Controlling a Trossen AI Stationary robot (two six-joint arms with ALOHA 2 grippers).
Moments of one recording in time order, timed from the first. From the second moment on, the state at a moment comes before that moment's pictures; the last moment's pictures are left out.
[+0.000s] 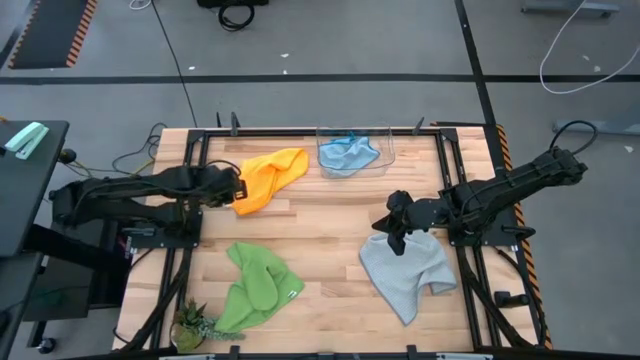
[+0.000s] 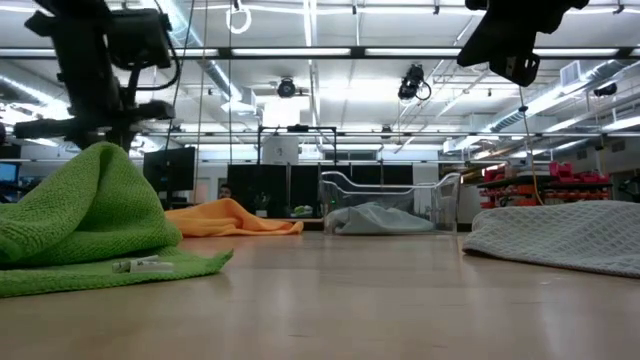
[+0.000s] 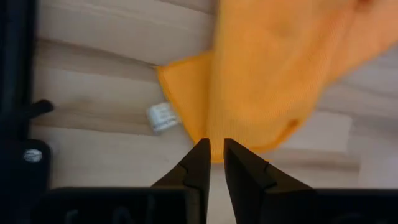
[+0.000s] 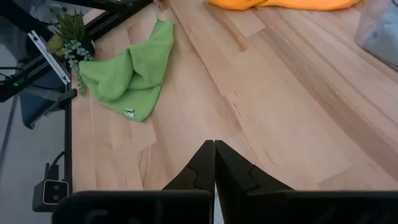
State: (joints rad) left arm 0.29 0.94 0.60 -0.94 -0.23 -1.43; right arm 0.32 1.05 0.80 -0.45 0.28 0.73
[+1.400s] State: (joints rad) left arm 0.51 1.17 0.42 -0.58 -0.08 -1.48; right arm 0.32 1.05 0.80 -0.43 0.28 0.77
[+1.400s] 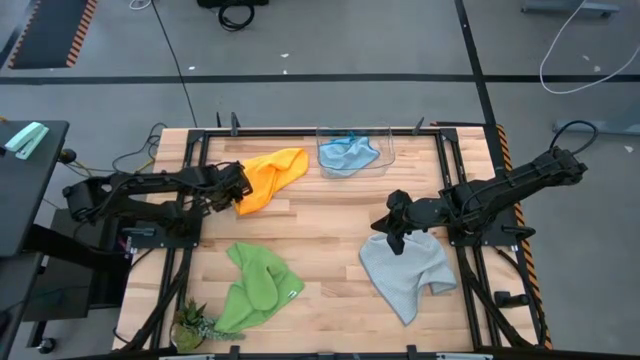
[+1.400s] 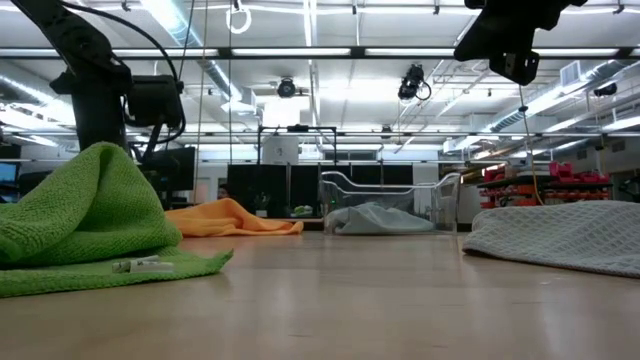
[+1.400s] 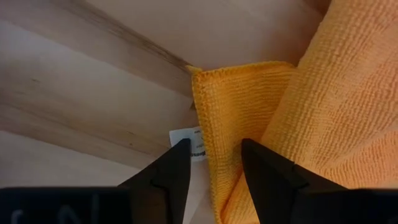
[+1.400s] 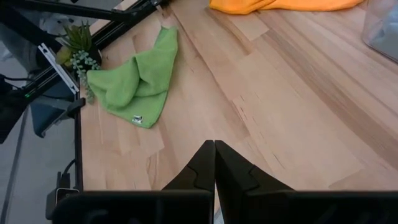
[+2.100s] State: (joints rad) left arm 0.49 1.19 0.42 -0.41 -0.19 -1.36; right arm 0.32 1.05 0.80 -0.43 0.28 0.77
